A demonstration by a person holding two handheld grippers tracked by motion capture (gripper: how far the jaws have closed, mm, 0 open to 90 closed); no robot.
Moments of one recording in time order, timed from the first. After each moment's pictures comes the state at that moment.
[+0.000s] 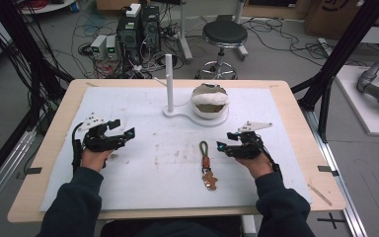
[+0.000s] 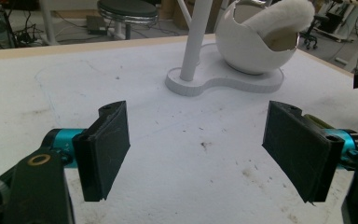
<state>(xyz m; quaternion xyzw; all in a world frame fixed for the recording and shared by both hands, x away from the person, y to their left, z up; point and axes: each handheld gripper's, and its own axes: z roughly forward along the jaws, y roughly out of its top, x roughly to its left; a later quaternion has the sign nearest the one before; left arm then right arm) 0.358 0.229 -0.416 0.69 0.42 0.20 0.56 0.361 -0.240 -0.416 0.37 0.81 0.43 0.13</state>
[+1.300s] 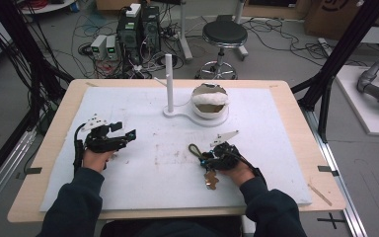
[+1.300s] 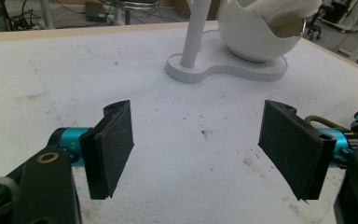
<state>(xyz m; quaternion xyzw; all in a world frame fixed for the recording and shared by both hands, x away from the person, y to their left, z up) 0.360 0.226 -0.420 0.70 0.43 0.18 0.54 0.349 -0.181 -0.442 0.29 0.89 0.35 0.07</state>
